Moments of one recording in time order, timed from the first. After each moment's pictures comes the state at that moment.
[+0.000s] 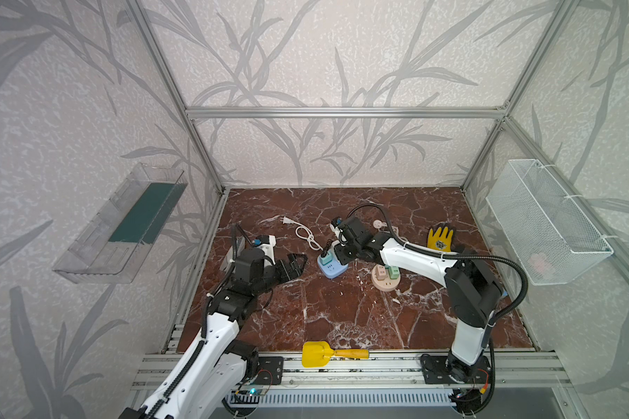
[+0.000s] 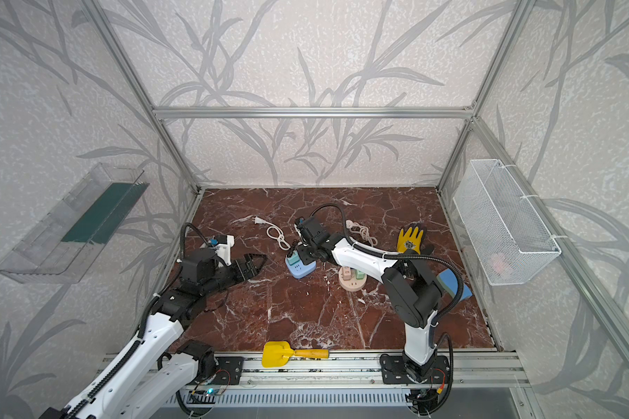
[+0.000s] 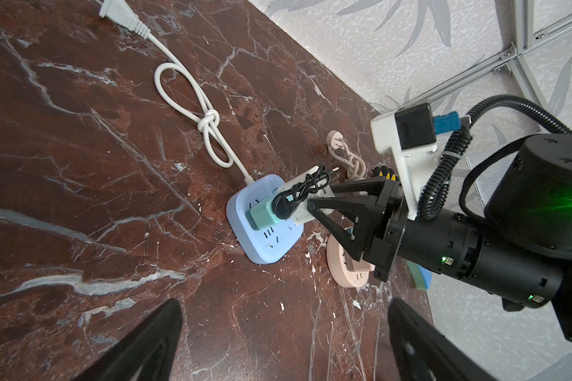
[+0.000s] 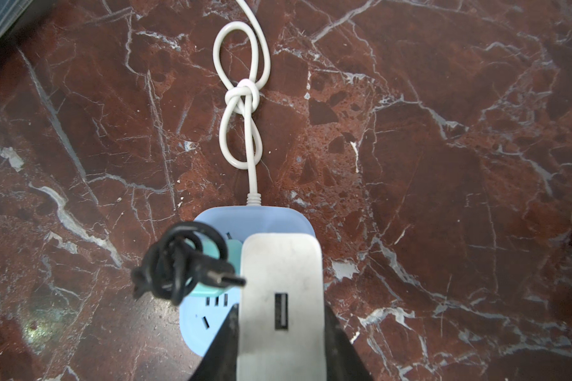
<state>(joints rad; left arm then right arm) -0.26 0.78 0.56 -0.31 0.32 -0.70 0.78 1.87 1.34 -0.38 0.06 0.19</state>
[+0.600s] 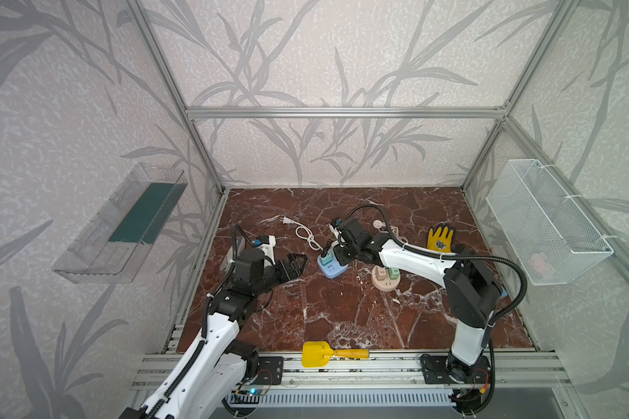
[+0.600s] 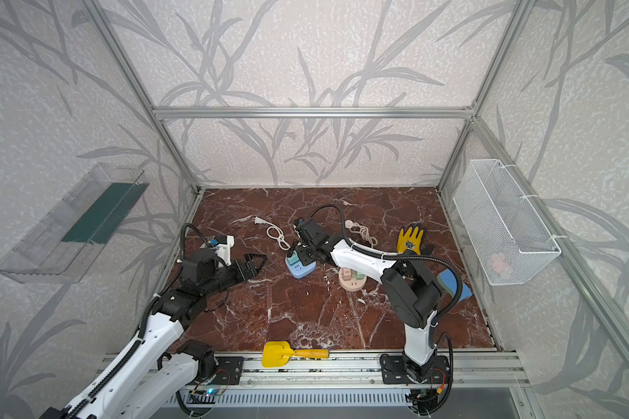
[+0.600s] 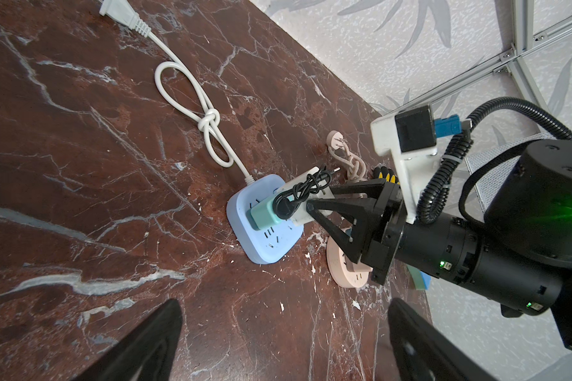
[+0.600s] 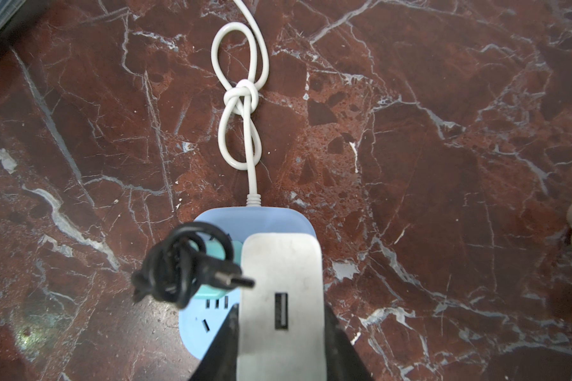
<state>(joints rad) -0.26 0.78 0.55 -0.30 0.33 -0.71 0.79 1.87 1.34 -0.36 0.08 0.20</state>
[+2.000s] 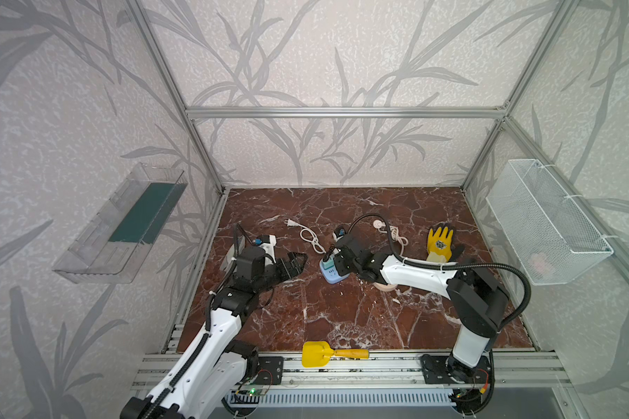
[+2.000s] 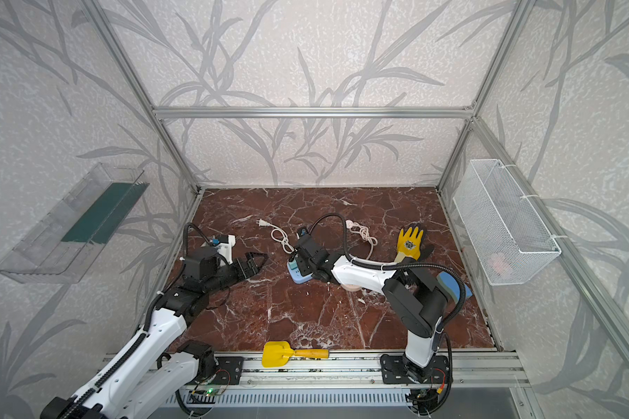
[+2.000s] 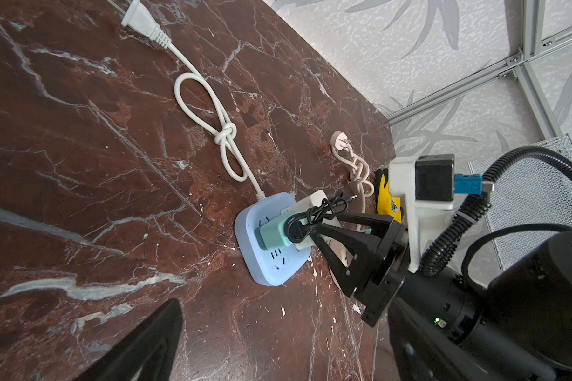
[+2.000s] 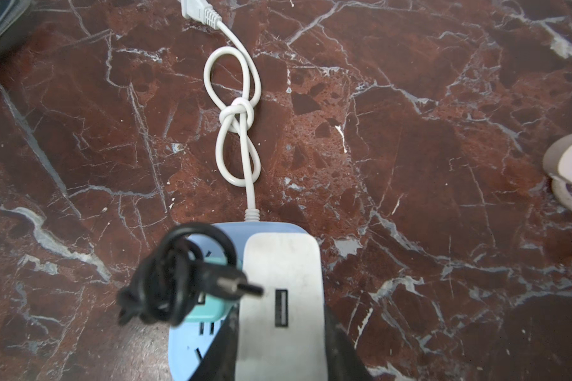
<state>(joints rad) -0.24 0.83 0.54 -0.26 0.35 -0.72 0.89 1.80 1.13 -0.20 0.25 0.35</state>
